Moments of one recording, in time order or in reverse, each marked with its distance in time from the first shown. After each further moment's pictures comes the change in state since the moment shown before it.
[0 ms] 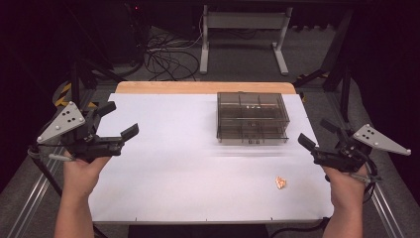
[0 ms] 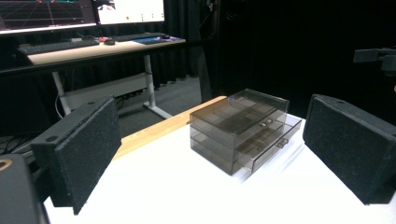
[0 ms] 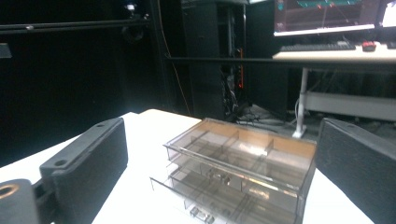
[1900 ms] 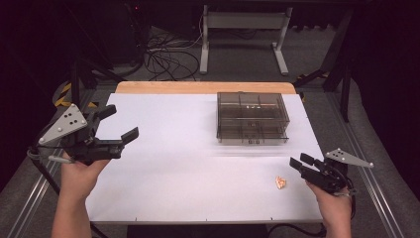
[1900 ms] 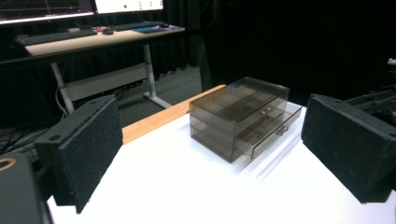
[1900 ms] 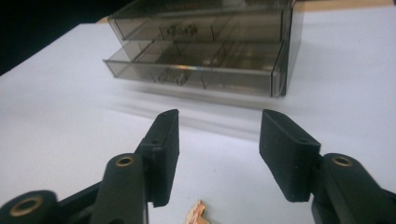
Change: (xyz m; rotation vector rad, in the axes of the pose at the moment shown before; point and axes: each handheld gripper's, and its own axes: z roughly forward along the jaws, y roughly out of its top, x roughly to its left) left arm -0.002 -0.002 -0.002 0.059 0.011 0.019; right arm -0.006 -0.087 0.002 0.370 -0.129 0.177
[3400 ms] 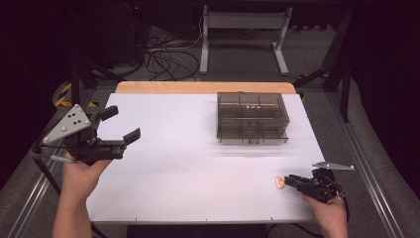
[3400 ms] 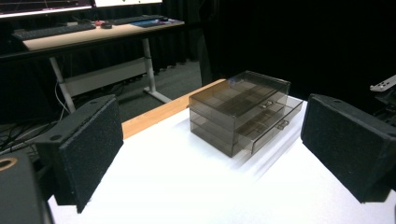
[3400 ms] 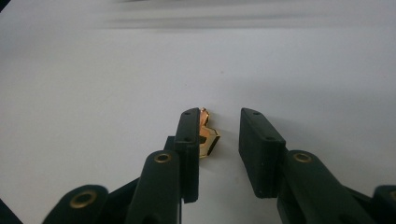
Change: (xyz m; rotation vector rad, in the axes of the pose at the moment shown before) left arm -0.001 -0.001 0.003 0.017 -0.009 -0.002; right arm -0.013 -0.042 0.022 0.283 0.077 0.133
